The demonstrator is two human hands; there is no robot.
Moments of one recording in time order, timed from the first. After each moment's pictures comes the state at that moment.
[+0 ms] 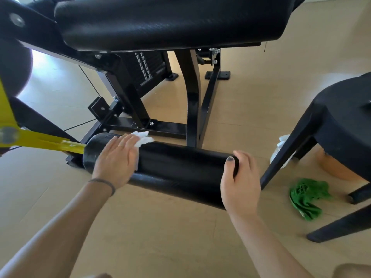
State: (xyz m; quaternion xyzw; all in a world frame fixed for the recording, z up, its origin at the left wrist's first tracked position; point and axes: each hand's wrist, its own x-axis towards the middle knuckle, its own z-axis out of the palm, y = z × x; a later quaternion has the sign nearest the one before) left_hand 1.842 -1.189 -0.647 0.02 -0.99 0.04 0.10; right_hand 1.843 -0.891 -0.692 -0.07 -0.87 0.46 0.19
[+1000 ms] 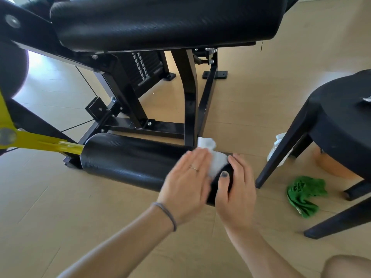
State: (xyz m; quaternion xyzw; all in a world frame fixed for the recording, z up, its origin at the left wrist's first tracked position) left_hand 1.873 -1.018 -0.660 -0.16 -0.98 0.02 0.09; right_hand 1.863 -0.889 -0.709 0.01 -0.84 0.47 0.26
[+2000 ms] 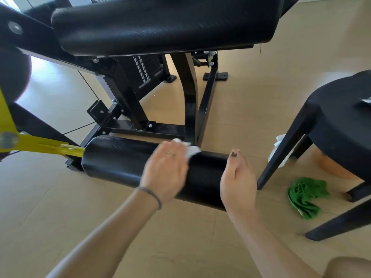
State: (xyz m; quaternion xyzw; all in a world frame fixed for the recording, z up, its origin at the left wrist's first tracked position) left_hand 1.838 -1.062 -0.651 -0.09 -0.99 0.04 0.12; right_hand 1.834 -0.889 -0.698 -0.09 -0.83 0.53 0.14
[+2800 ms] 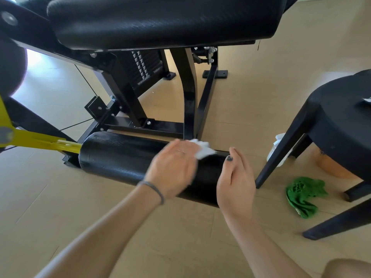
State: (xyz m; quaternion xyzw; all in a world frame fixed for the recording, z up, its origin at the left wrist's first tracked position) left_hand 1.832 -1.054 -0.650 -0.21 -0.97 0.06 0.06; right_hand 1.843 -0.891 -0.699 -0.06 -0.85 0.49 0.19
